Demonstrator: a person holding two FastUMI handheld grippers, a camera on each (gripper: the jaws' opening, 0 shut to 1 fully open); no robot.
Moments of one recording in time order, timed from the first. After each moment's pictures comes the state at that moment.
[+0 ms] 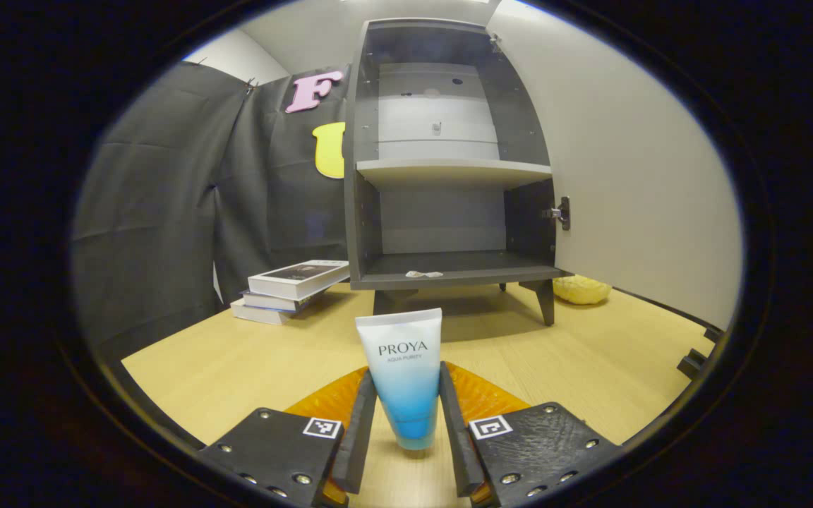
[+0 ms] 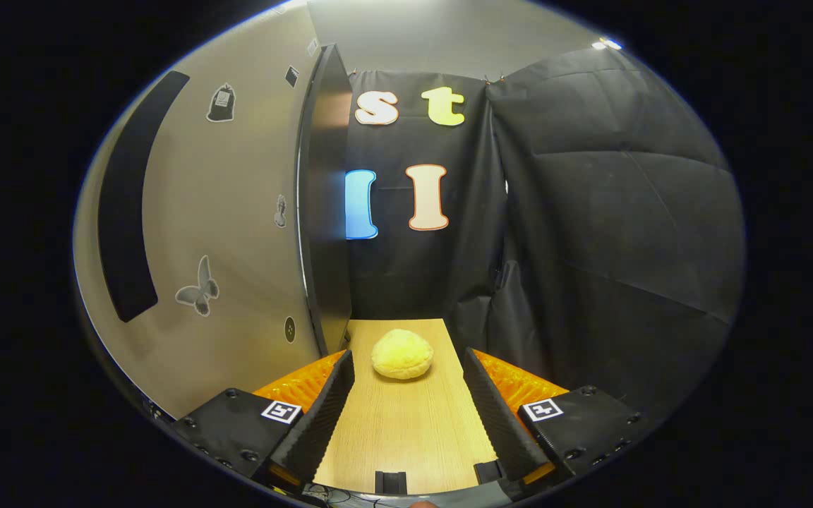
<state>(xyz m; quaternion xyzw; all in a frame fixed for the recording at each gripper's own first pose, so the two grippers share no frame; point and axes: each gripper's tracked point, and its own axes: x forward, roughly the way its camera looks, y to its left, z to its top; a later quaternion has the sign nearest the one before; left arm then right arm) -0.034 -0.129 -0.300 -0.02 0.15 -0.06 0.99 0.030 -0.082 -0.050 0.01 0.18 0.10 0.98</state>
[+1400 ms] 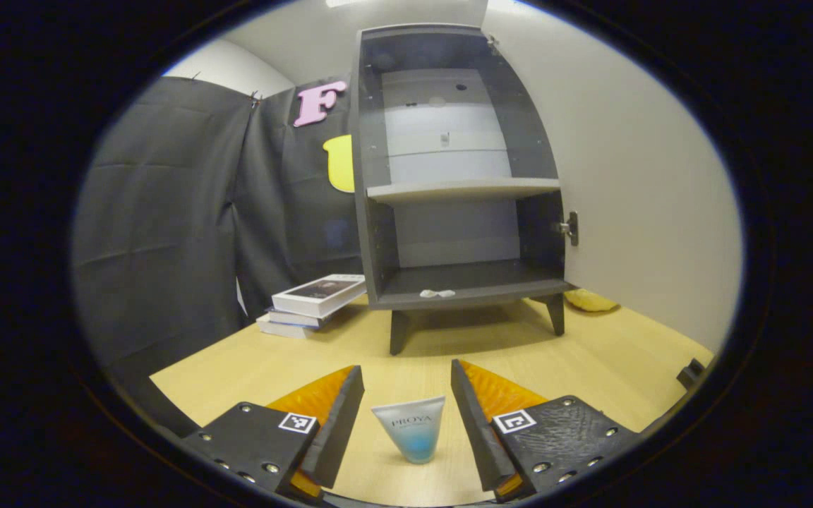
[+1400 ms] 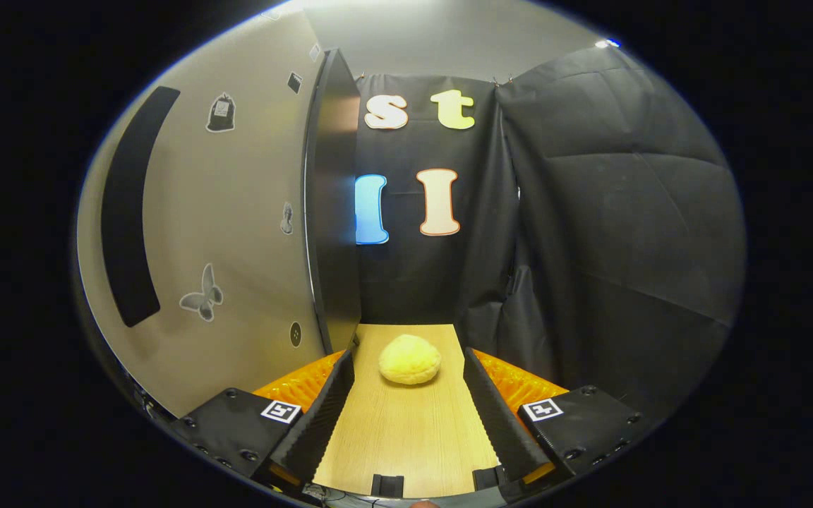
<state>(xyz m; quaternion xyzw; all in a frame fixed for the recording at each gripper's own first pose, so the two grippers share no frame) -0.042 -0.121 -0.234 0.01 0.14 -0.02 0.99 0.035 -0.093 -0.034 0.02 0.17 0.13 0.98</state>
